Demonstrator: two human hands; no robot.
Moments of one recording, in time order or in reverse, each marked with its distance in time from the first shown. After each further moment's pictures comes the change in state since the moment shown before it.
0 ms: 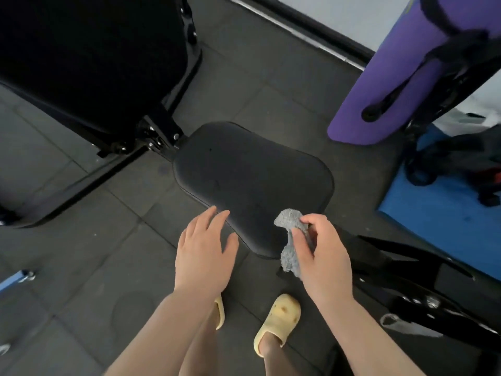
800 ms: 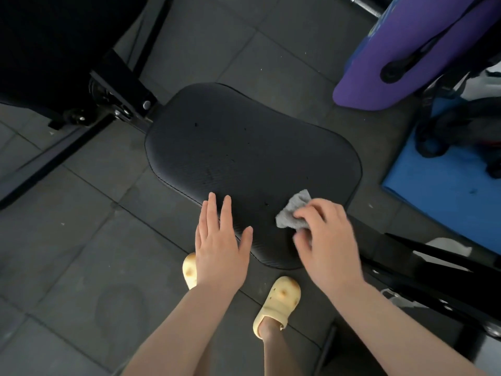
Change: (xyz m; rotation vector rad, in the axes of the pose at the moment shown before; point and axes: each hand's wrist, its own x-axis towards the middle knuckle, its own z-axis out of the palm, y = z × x) left_hand 0.065 -0.030 0.094 -0.085 -0.107 -0.035; right_hand 0.056 0.039 0.066 -0.410 -0.060 -0.238
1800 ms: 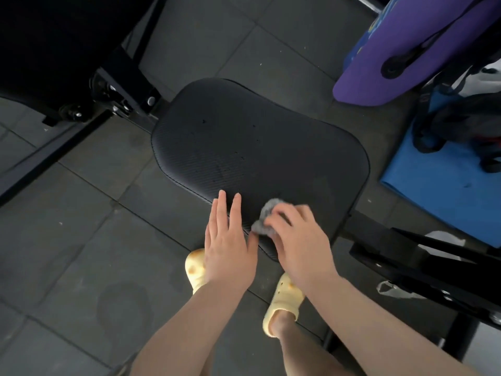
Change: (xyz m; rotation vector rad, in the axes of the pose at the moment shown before) left_hand 0.000 -0.013 -0.002 -0.058 -0.039 0.065; right_hand 0.003 -0.044 0.026 0.013 -0.080 -0.105
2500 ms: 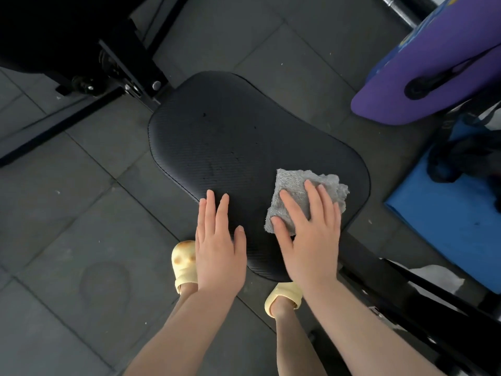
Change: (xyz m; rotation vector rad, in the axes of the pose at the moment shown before) left_hand 0.002 0.022 0.027 -0.196 0.203 -0.190; right_hand 0.021 0.051 -0.003 -0.085 0.007 0.110
